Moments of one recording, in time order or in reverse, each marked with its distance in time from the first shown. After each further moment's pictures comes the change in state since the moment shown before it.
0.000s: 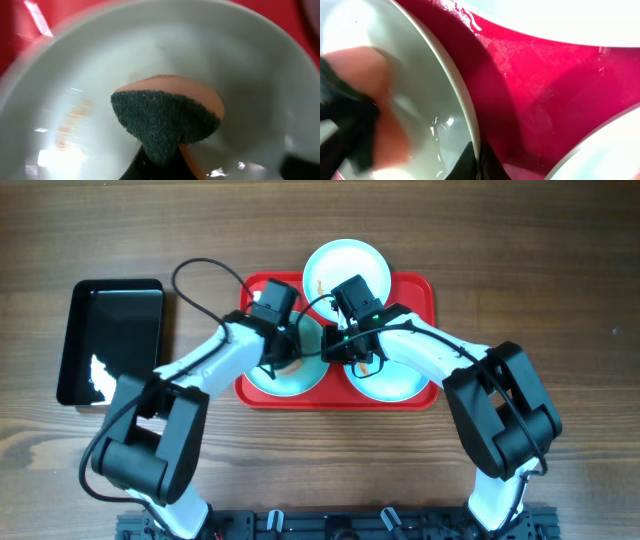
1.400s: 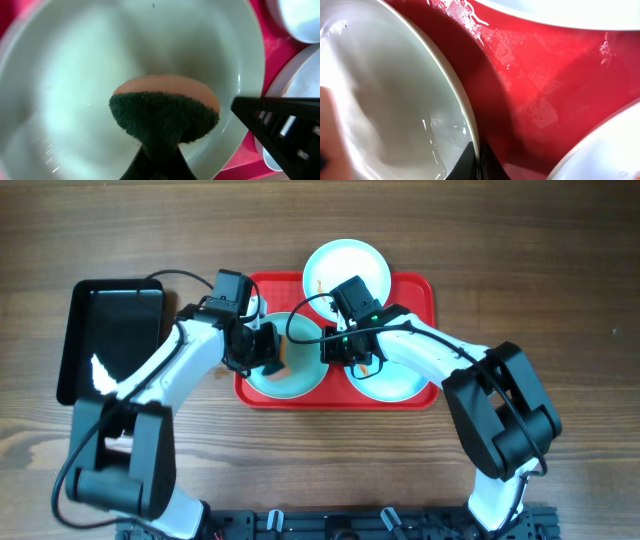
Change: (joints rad) left arm 0.154 -0.094 -0.008 -0.151 0.366 0.070; right arm 0.006 0.000 0.000 -0.008 -0.004 0.019
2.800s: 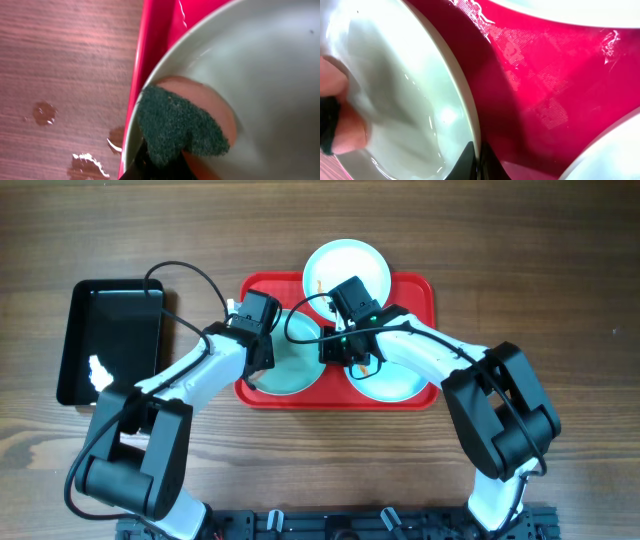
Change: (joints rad) left arm -0.107 0.019 -0.108 0.151 -0.626 -0.014; right arm 0.005 0.000 0.000 0.008 -0.006 0.012
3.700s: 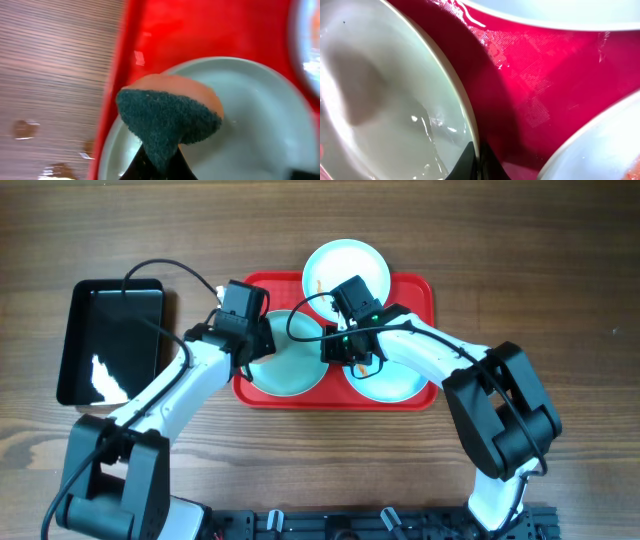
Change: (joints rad) left arm 0.030 -0.137 -0.003 0.069 0.210 -0.053; right arm -0.007 0.000 0.000 -0.008 0.006 0.010
